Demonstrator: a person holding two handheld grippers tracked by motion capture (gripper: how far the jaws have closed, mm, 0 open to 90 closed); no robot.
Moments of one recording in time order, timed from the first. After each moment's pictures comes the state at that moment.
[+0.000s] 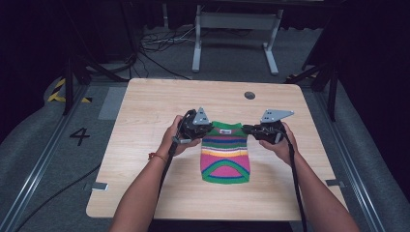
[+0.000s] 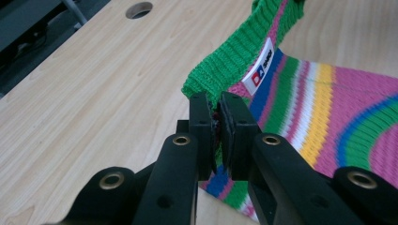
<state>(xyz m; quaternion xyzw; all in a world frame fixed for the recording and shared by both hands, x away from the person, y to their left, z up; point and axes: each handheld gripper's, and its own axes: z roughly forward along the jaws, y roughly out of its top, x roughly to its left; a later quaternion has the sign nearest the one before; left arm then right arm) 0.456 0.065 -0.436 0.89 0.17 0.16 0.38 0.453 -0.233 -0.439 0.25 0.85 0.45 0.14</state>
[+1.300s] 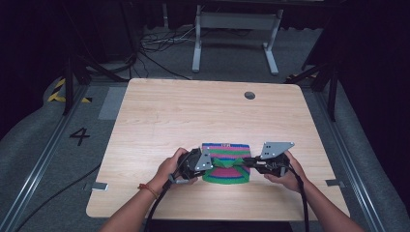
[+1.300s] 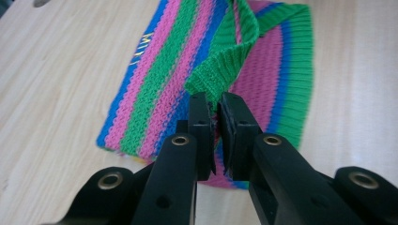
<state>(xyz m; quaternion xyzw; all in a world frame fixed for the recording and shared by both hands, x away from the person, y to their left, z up) 0.359 0.060 -0.460 0.93 0.07 0.16 0.34 0.368 -0.230 -0.458 0.17 0.89 0.41 0.10</state>
